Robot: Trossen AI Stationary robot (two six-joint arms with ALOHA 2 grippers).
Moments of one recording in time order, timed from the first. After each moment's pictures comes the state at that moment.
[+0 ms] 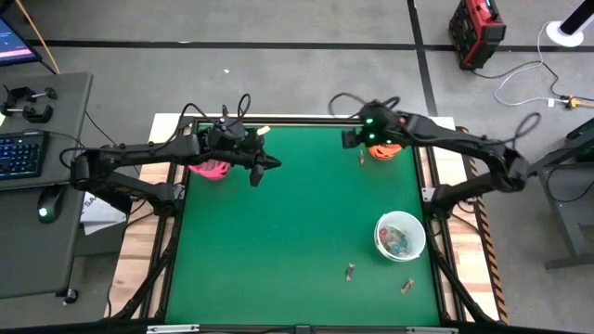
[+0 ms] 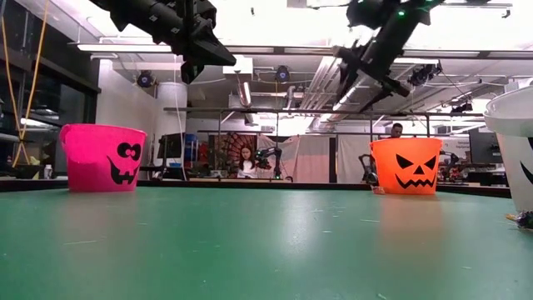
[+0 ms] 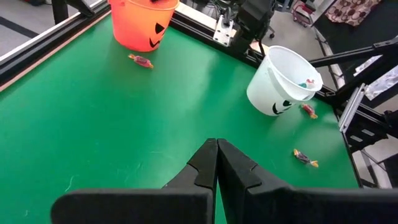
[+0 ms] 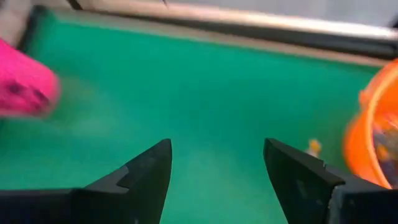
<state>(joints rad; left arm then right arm) 0.31 1.22 0.89 -0.16 0.25 -0.26 -0.50 1.33 1.11 -0.67 0.13 0.75</state>
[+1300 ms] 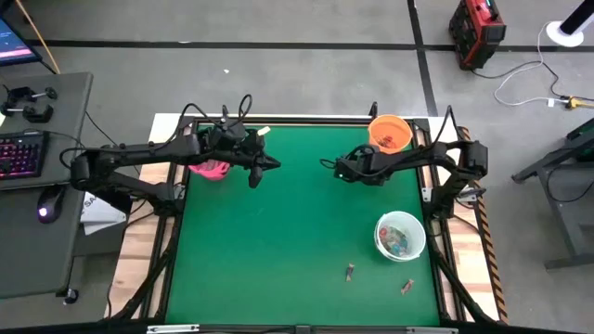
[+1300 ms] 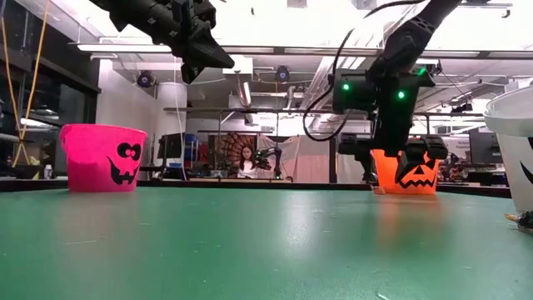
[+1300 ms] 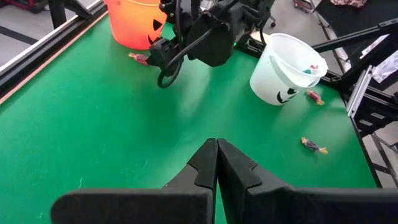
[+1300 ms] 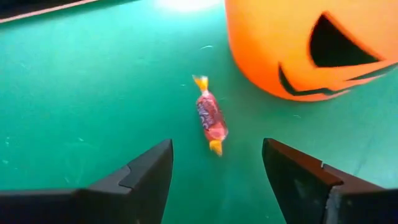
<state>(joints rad) 0.32 1.22 0.89 -0.19 0.25 -0.18 -0.24 1.69 0.86 -0.62 0.68 1.54</state>
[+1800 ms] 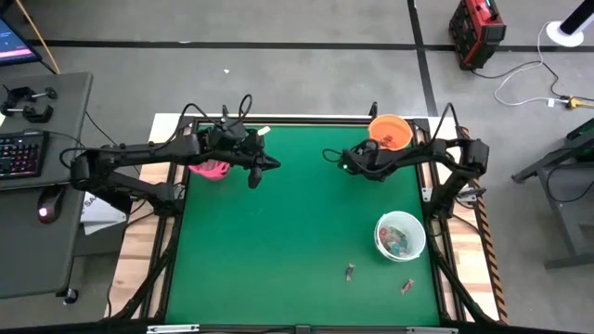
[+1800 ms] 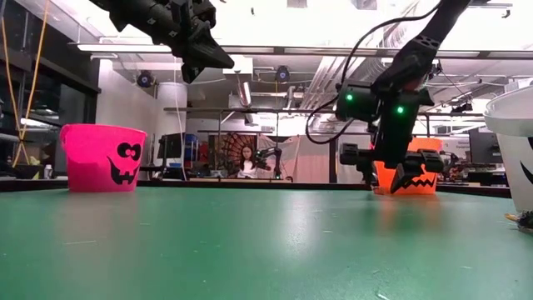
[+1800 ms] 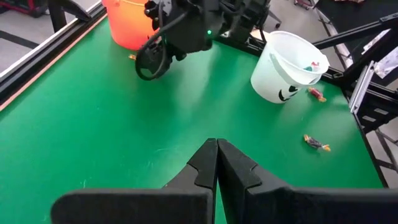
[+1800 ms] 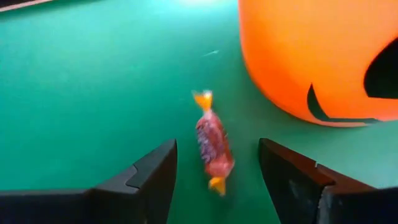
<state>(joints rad) 0.32 1.22 0.89 -0.19 0.25 -0.15 -0.36 1.69 0.76 -0.37 0.63 1.34</state>
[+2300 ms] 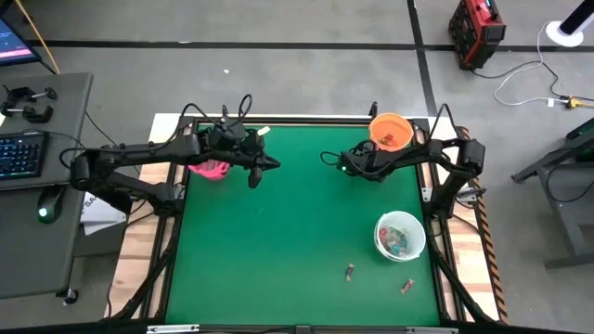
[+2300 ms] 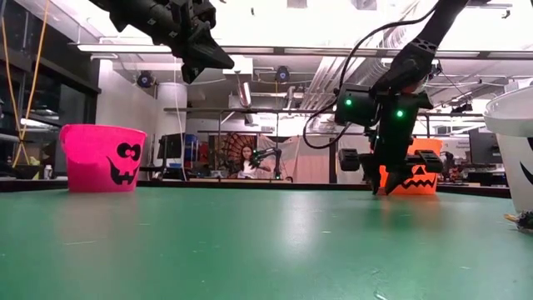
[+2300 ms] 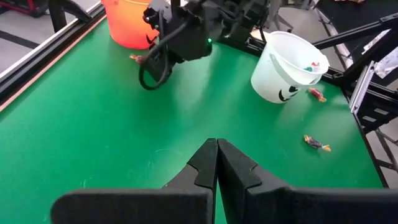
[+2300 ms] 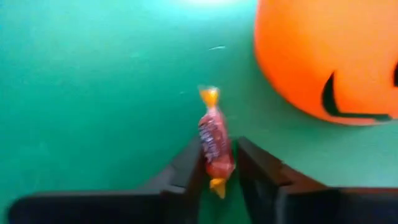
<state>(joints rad) 0.32 1.22 0.89 -0.19 0.25 -0.15 -0.33 1.75 0.76 -0.37 0.61 1.28</state>
